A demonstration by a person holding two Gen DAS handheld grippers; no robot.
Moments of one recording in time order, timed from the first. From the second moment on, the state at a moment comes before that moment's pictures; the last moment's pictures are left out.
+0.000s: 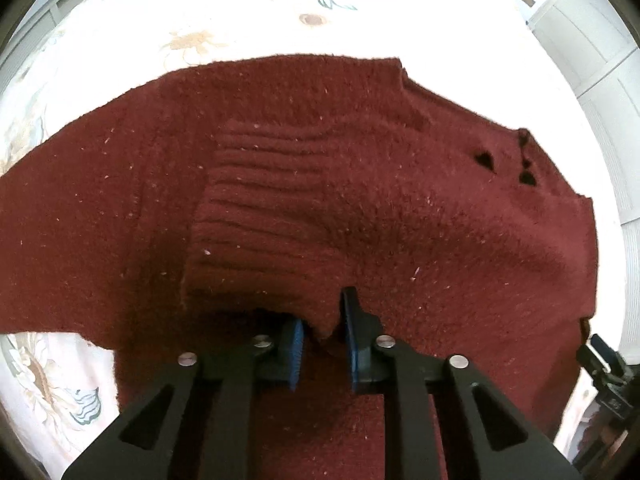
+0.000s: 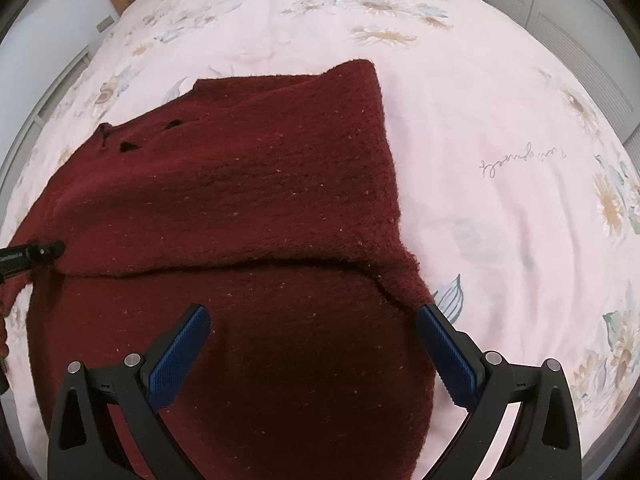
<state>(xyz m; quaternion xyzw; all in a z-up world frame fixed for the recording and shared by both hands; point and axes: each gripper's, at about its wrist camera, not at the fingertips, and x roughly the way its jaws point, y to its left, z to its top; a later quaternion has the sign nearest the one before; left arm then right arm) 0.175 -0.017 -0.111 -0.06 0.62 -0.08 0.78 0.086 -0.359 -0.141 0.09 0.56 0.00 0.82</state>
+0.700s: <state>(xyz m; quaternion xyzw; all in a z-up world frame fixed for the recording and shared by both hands) 0.157 0.004 -0.102 0.01 0.61 -0.06 0.79 0.095 -0.338 -0.123 0.06 0.55 0.01 0.83</state>
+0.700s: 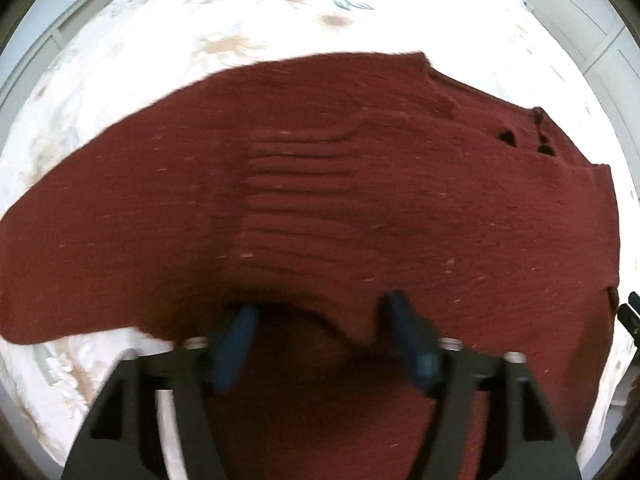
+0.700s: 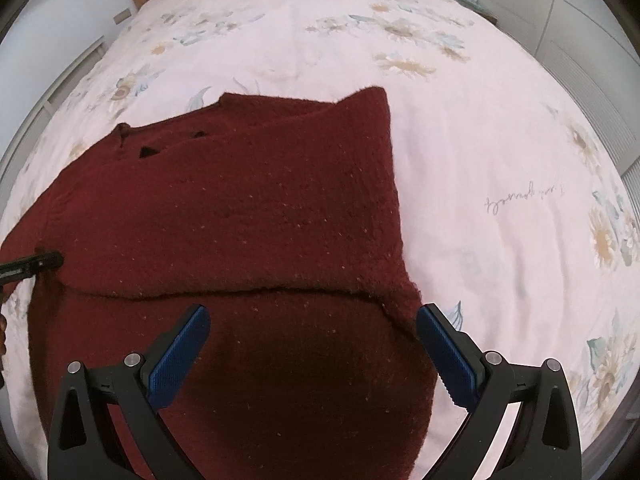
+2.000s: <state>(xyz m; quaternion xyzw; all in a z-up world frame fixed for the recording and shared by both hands) 0.120 0.354 -0.104 -0.32 0.56 0.23 0.73 0.067 -0.339 -0.106 0.06 0.55 0.00 0.83</state>
